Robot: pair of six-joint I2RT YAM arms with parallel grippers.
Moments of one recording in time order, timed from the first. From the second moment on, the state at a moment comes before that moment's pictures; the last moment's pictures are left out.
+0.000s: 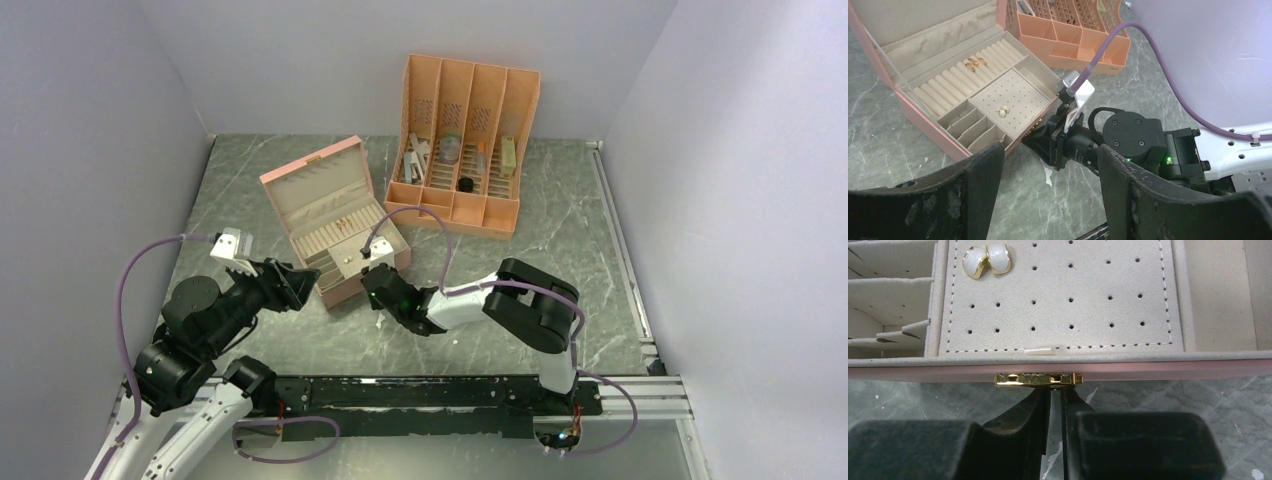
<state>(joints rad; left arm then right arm) -0.52 0.32 0.75 -0.61 -0.02 -0.47 1.13 1.92 0.92 0.42 0.44 0.39</state>
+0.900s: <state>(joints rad) -0.52 0.34 0.75 -0.61 -0.02 -0.47 1.13 1.83 0.85 0.51 0.42 0.43</state>
